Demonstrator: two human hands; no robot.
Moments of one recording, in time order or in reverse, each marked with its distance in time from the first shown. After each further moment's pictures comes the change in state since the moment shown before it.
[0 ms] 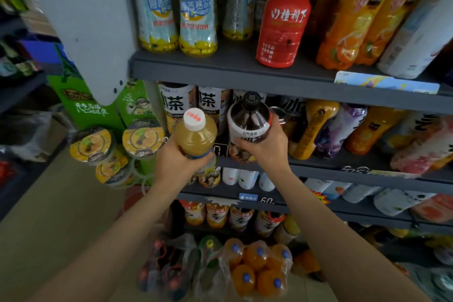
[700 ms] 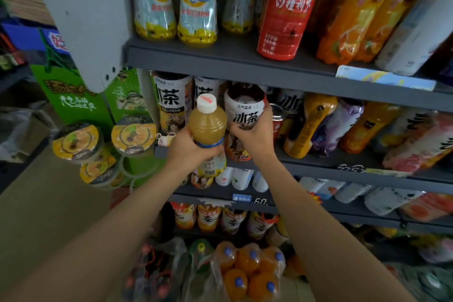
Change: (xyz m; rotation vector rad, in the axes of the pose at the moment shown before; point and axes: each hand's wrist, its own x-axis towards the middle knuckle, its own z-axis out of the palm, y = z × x) left_hand 0.020 -0.001 0.026 -0.082 -0.198 -0.037; right_hand 0.026 0.020 0.035 0.051 0.081 -0.029
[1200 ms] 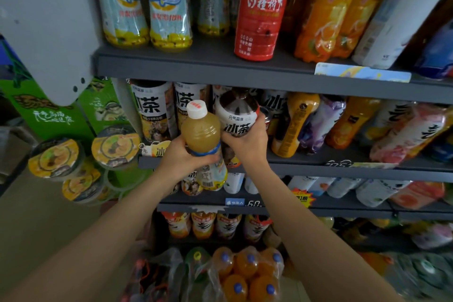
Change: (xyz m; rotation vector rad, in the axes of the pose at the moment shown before) left_hand 0.006 -0.003 0.011 -0.131 -0.206 -0.008; right_hand -0.009 0.000 -0.011 0.060 0.088 0.105
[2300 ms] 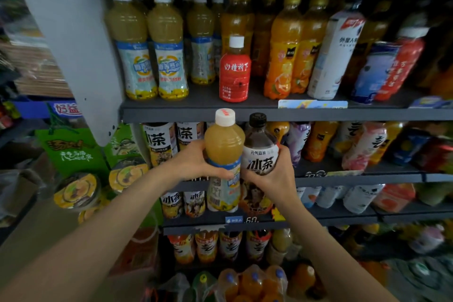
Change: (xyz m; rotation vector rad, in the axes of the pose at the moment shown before) left_hand -0.045 0.114 -0.019 0.207 -0.440 0.105; right_hand -0.067 -0.046 -0.100 -0.053 0.015 -0.103
